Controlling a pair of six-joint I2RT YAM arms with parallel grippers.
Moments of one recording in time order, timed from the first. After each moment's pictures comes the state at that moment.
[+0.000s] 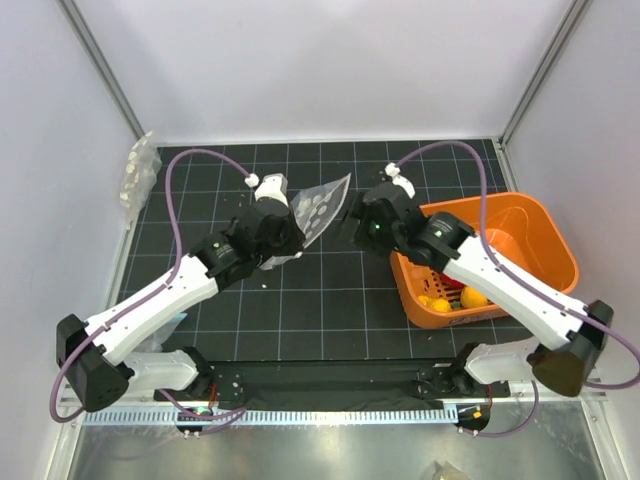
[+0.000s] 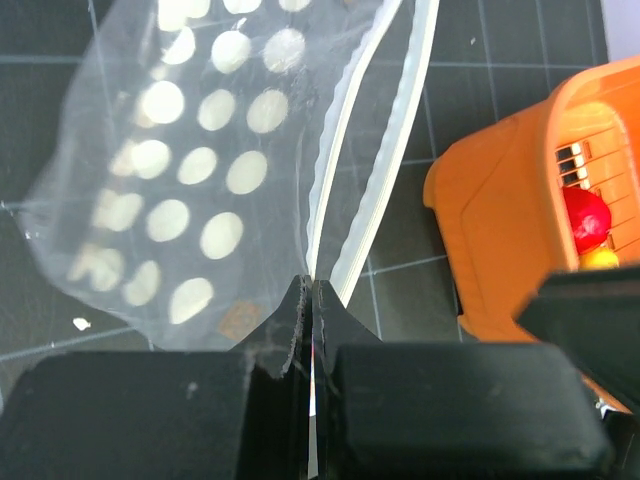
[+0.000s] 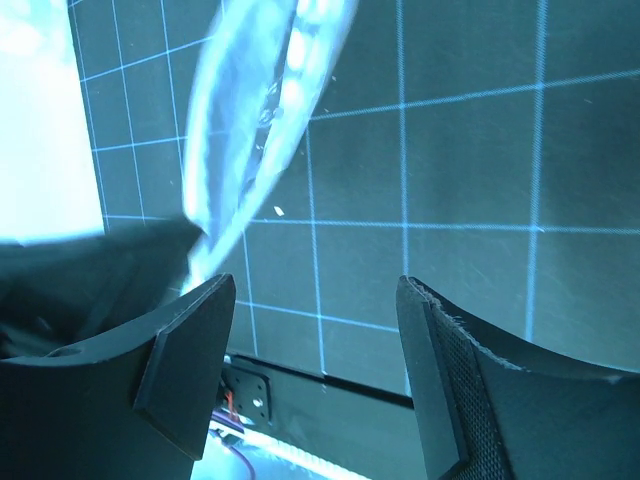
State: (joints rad) left arm -0.81 1.22 1.13 -0.49 -0.29 -0.69; right arm 0.82 1.27 1.30 -0.76 0.22 0.99
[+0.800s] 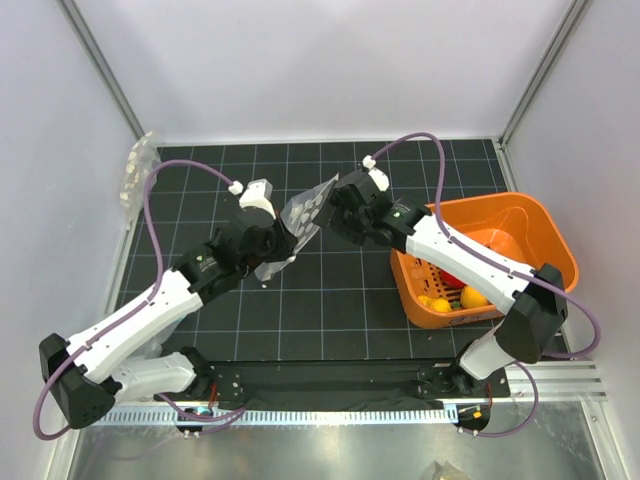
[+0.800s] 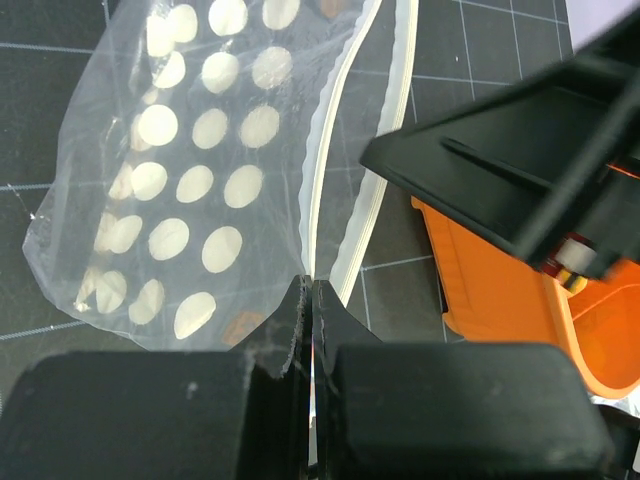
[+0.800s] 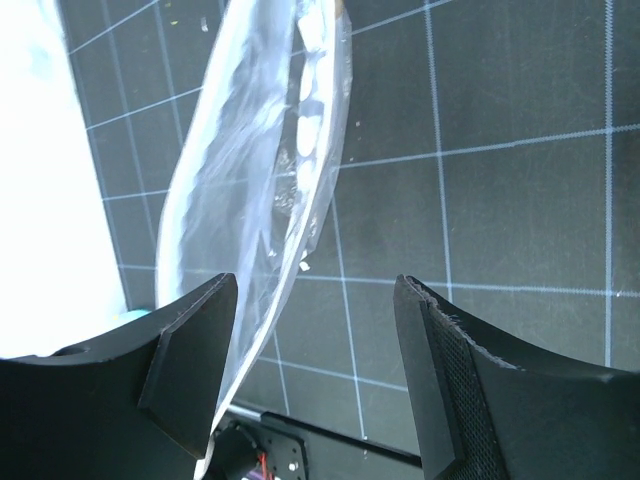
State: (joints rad) left arm -0.81 1.10 1.05 -0.48 -0.30 -0.73; right arm 0.79 1.52 1.39 -0.61 0.22 1.05
